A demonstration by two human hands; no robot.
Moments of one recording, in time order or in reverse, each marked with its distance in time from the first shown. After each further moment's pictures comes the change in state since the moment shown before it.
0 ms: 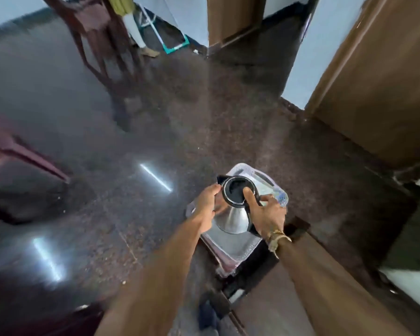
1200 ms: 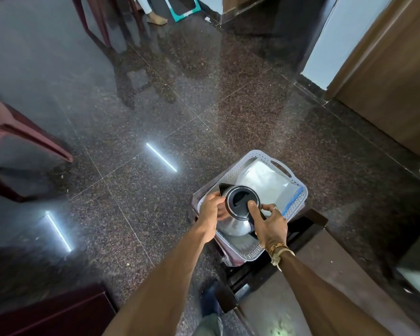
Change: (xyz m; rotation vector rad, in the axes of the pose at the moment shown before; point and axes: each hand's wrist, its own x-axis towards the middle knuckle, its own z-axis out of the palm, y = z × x) left_hand 0.045 -0.064 -0.036 -0.020 -0.046 0.001; right_hand 0.009 0.058 0.069 0.017 -0.089 0.038
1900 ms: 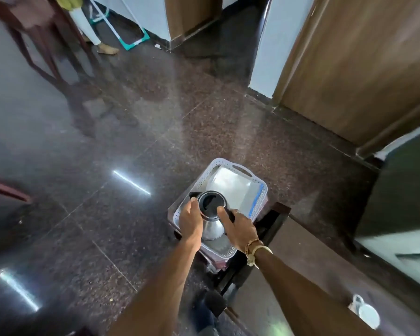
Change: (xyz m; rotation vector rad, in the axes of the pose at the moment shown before) left_hand -0.032 0.008 0.032 0.095 0.285 0.117; right_hand -0.036 -0.015 -0.026 -0.178 -0.197 -0.012
